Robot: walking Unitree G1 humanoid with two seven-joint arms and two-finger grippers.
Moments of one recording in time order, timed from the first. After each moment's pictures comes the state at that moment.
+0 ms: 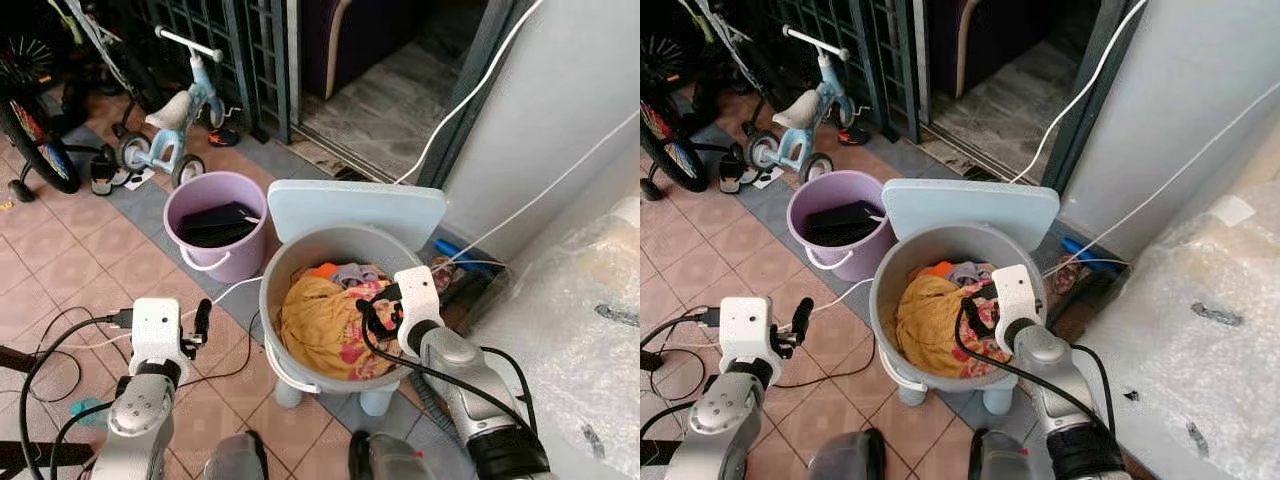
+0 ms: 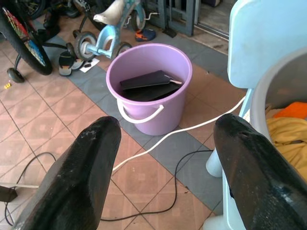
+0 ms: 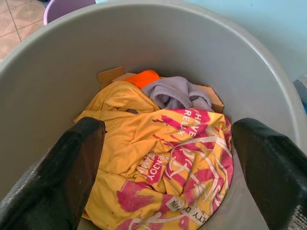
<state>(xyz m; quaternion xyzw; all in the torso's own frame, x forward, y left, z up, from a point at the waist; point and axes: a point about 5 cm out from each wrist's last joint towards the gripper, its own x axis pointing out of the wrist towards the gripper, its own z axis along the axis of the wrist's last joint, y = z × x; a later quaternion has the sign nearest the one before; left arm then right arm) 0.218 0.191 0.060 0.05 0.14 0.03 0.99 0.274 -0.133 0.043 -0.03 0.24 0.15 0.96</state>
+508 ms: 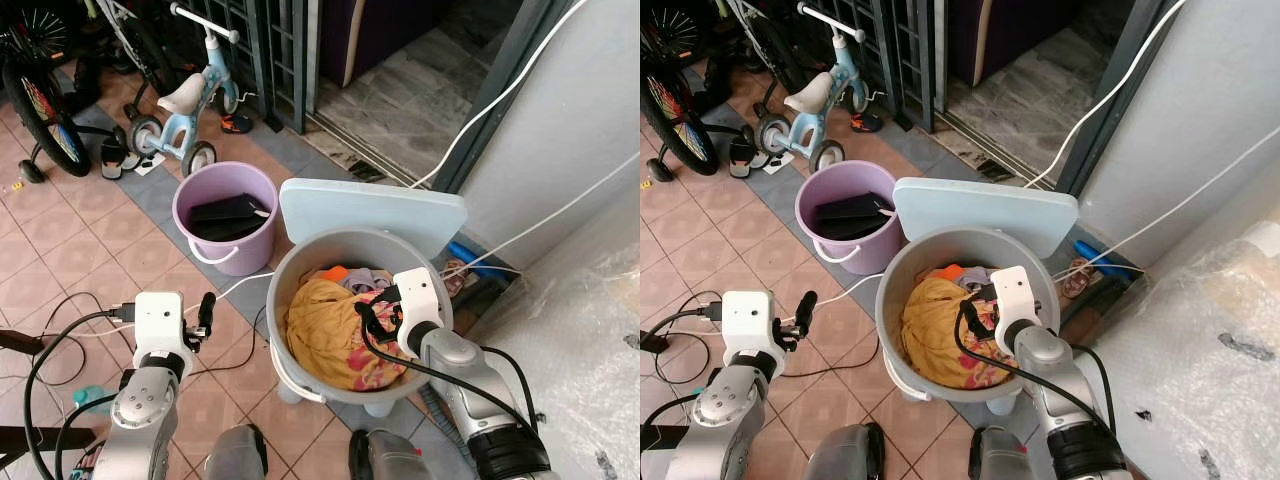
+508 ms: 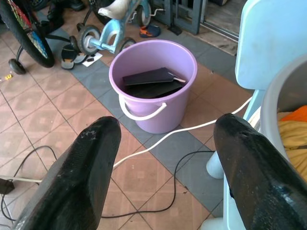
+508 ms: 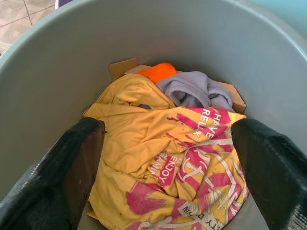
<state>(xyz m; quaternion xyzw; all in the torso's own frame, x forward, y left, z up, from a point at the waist) 0.223 0.188 0.064 0.04 0.13 0.03 0.99 0.274 -0.130 0.042 -0.03 0.25 0.16 0.95</state>
